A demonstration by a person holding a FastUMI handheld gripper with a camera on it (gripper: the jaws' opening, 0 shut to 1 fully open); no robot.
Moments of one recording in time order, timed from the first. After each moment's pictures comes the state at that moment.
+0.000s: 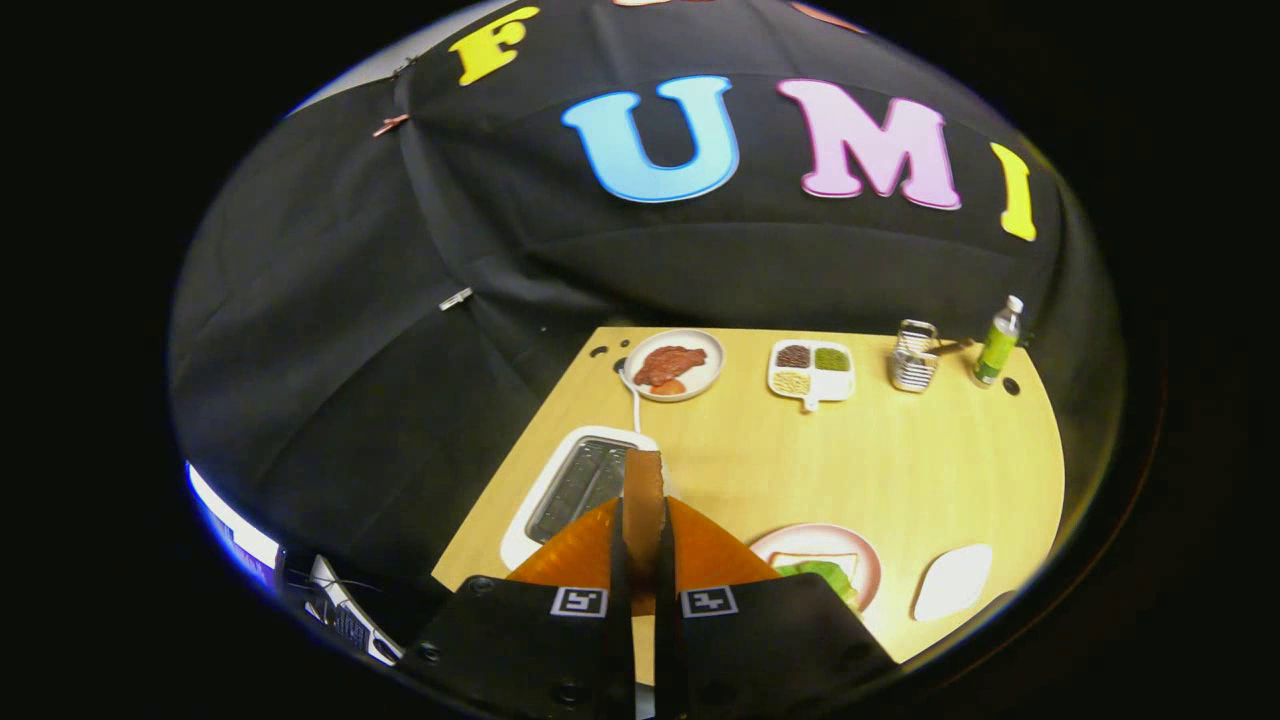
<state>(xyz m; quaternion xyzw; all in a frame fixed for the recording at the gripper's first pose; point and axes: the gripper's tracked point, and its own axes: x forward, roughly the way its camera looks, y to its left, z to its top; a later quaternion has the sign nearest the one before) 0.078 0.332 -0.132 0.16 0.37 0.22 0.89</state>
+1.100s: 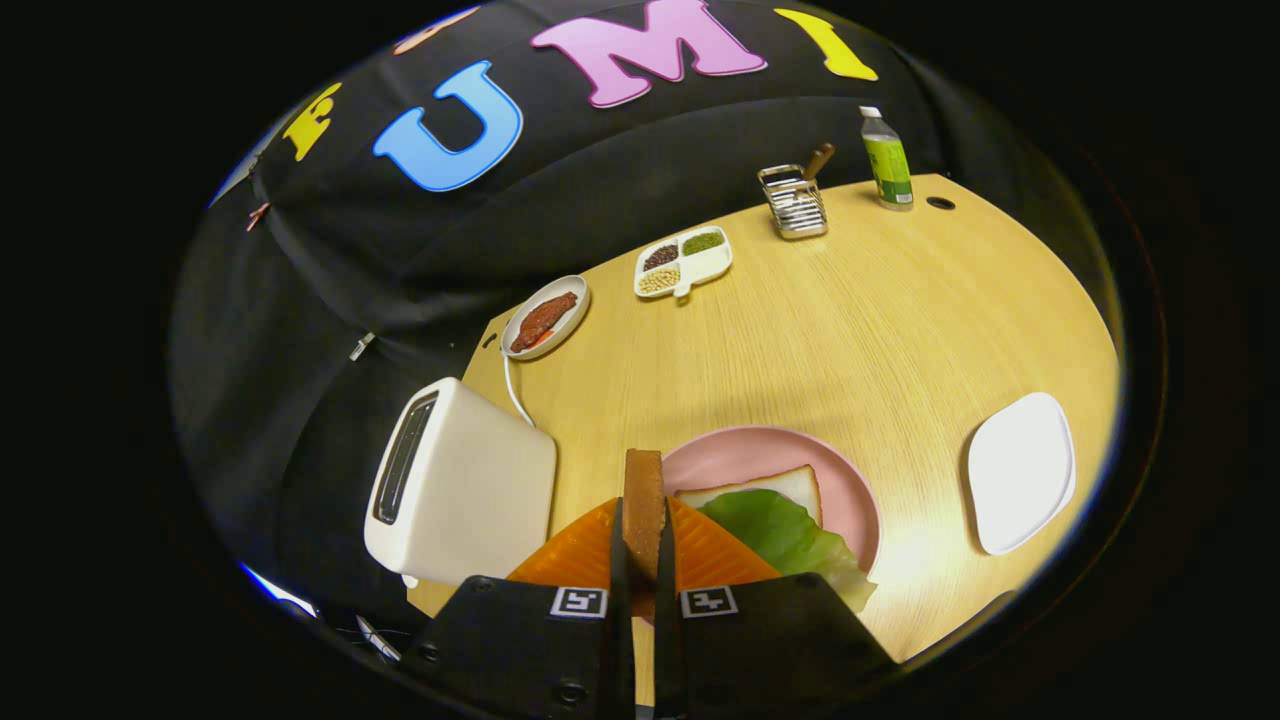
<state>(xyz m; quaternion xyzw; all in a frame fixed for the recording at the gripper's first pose) 0.065 0.271 -0.330 0.31 0.43 0.12 0.84</state>
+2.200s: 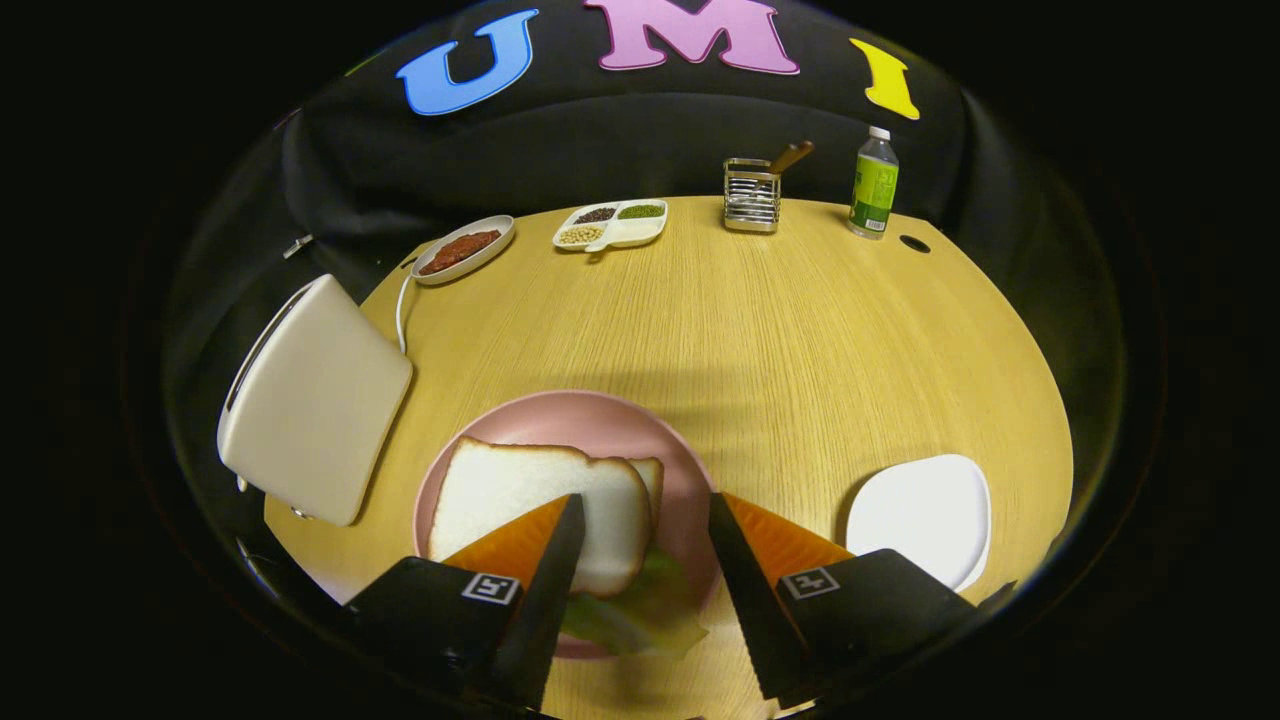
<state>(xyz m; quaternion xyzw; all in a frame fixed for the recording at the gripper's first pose) 0.061 0.198 -0.402 0.12 0.45 0.11 0.88</state>
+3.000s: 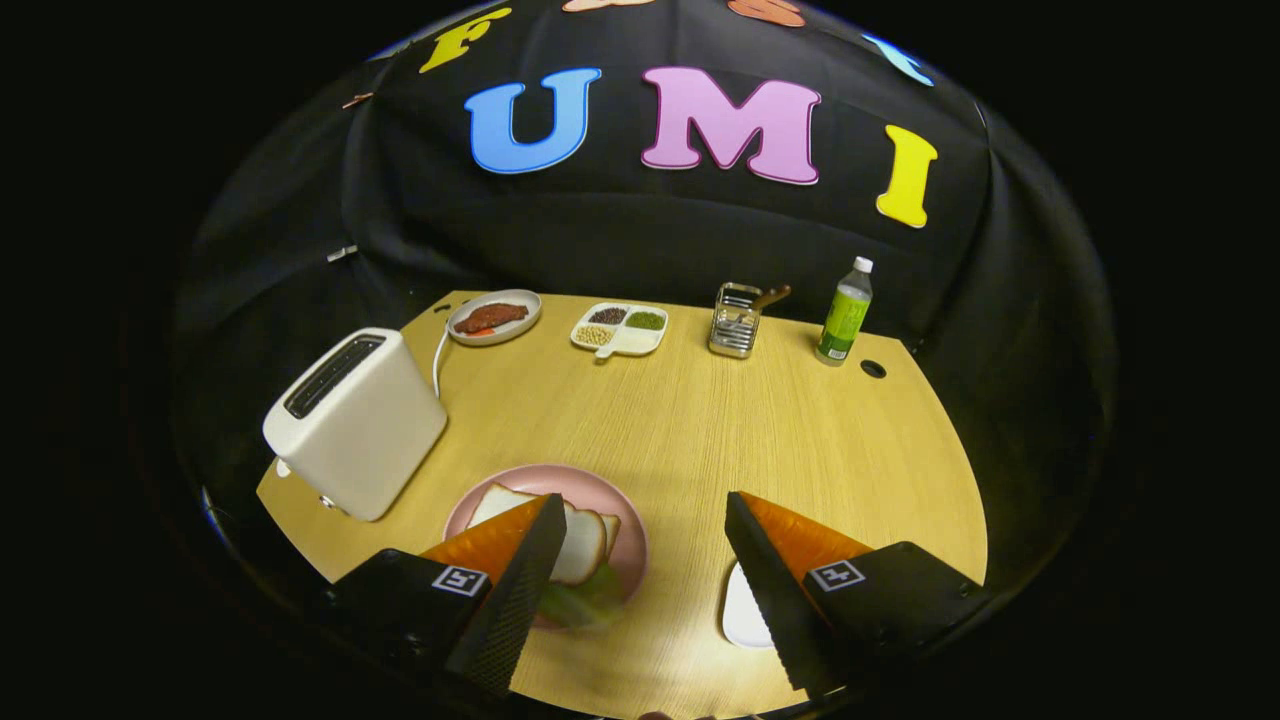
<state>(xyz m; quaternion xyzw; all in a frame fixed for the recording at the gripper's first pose) 0.070 0.139 -0.264 0.06 0.33 0.12 0.94</state>
